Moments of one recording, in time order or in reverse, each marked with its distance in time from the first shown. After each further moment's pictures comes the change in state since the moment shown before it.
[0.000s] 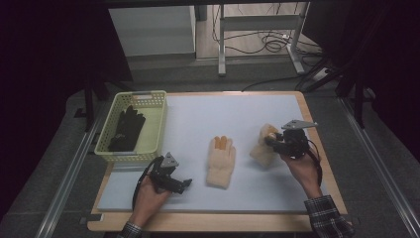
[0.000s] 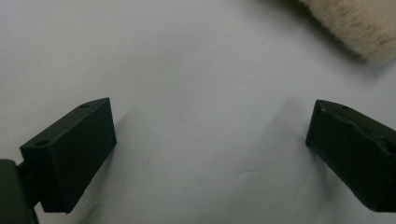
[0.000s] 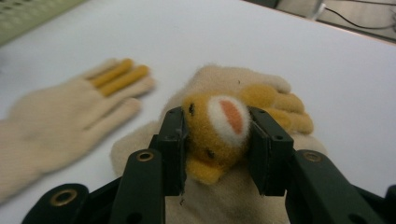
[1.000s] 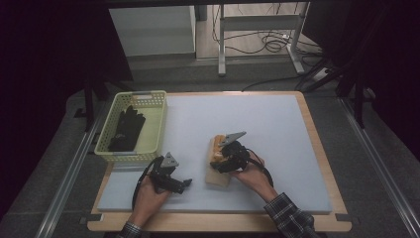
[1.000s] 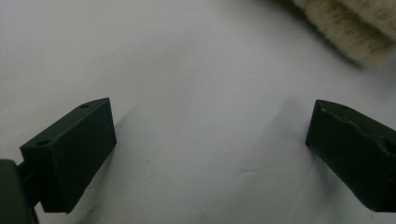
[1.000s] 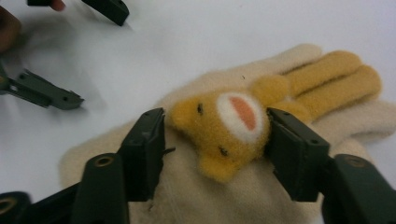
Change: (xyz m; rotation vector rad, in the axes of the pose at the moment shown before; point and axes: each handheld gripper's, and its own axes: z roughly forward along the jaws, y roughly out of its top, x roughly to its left) left arm 0.000 0.000 0.000 -0.004 0.000 -0.003; right arm 0.129 0.016 0.095 0.188 0.288 -0.204
